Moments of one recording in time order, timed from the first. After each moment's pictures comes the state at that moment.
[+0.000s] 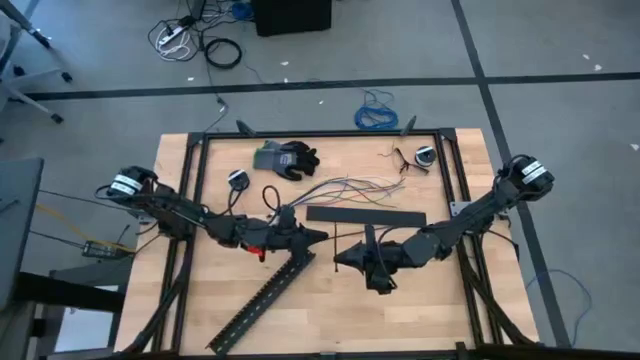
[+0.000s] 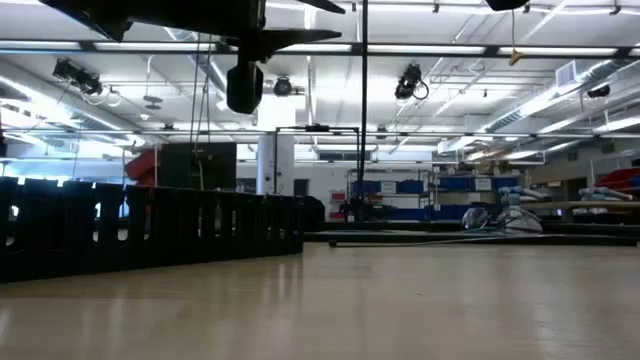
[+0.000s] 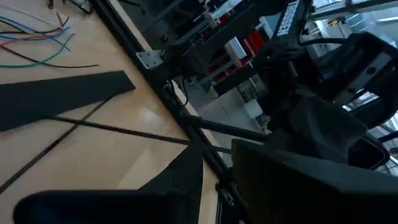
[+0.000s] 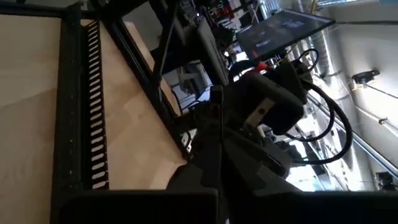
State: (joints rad) left arm -0.30 1.54 0.73 0.75 -0.40 -1.02; right arm 0.53 1.47 0.82 0.63 0.53 -1.08
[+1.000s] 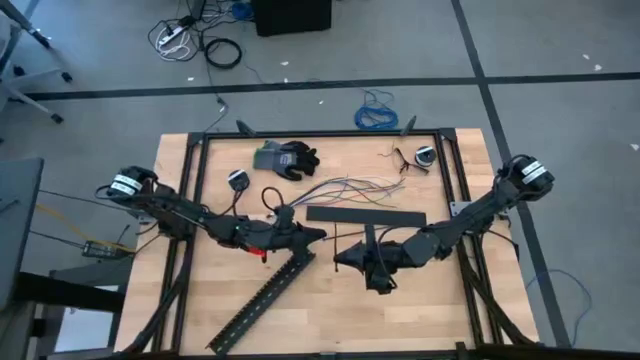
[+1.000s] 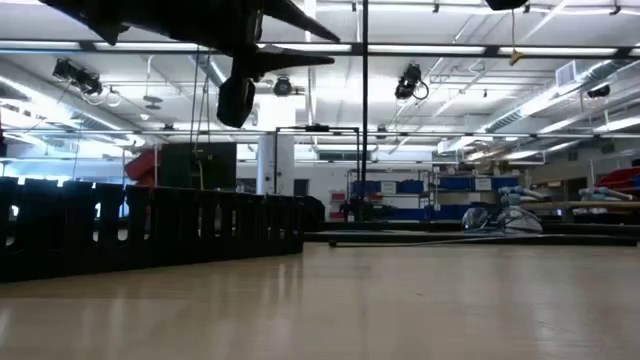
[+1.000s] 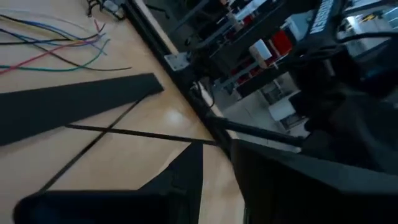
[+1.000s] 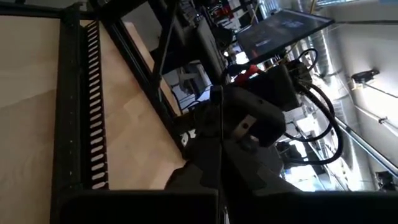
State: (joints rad) left arm -0.30 1.54 0.73 0.66 -0.47 -1.02; right arm 0.53 1.47 0.82 0.63 0.53 -1.07
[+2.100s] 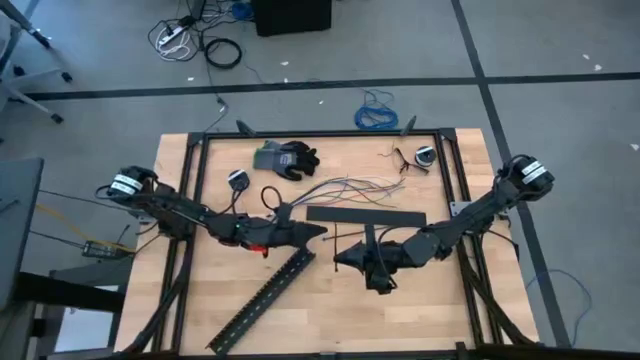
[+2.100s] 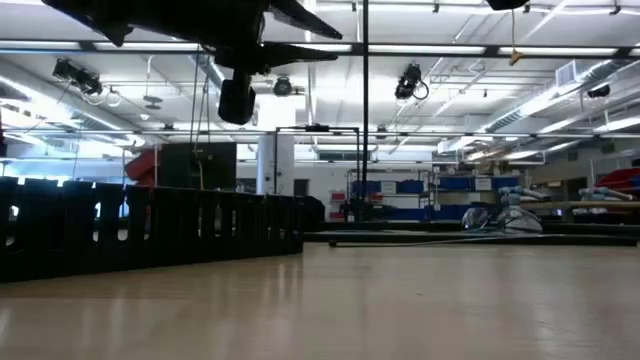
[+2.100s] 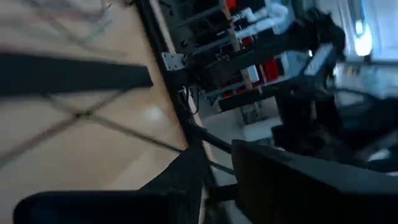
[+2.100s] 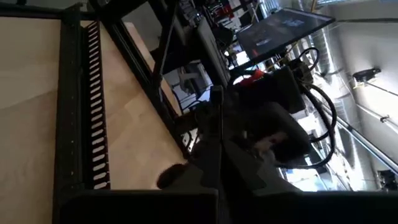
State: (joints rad) left arm -0.29 1.54 0.73 0.66 -0.45 -1.39; right arm 0.53 1.47 0.82 0.63 0.53 -1.07
